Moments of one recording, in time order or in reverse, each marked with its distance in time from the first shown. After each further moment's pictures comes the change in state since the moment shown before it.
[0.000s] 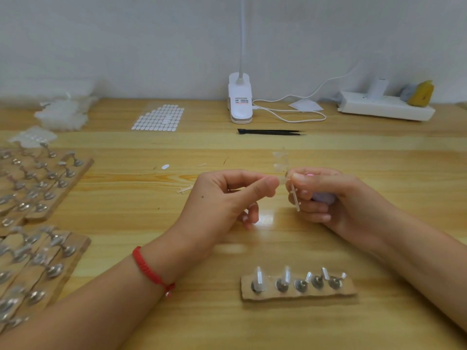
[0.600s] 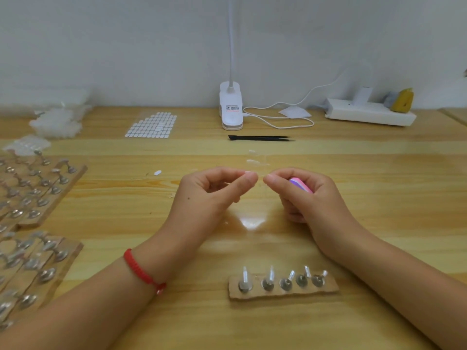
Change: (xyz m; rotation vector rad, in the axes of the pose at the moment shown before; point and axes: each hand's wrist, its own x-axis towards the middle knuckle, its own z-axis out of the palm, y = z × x) left_hand 0.003 -0.001 -0.002 0.141 0.151 0.089; right_hand 0.001 0.017 0.019 -0.151 0.396 -0.272
